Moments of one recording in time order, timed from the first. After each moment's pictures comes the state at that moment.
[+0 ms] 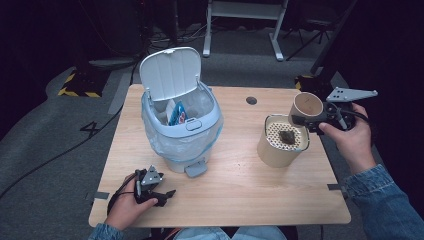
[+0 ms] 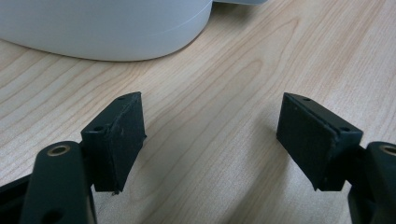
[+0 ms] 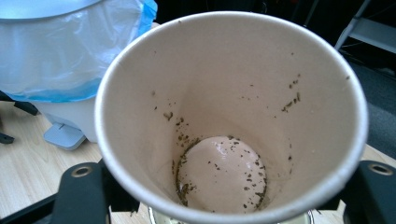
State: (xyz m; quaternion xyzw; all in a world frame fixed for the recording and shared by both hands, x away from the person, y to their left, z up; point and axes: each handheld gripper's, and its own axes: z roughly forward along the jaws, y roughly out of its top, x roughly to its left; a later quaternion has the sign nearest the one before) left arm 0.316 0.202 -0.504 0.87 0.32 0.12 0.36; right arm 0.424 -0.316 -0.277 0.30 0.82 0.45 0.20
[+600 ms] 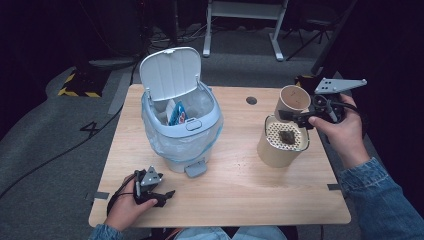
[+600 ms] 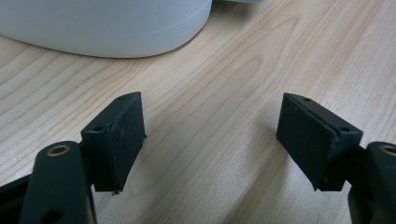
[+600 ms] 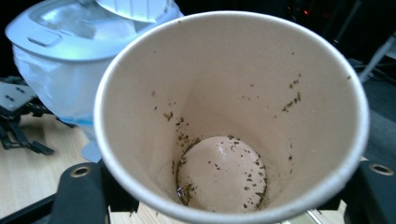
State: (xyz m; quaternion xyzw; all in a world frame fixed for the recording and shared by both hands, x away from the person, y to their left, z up) left arm 0.314 0.203 -0.504 0.87 0.33 0.12 0.36; right arm 0.425 -0.277 -0.252 0.26 0.83 0.47 0.18
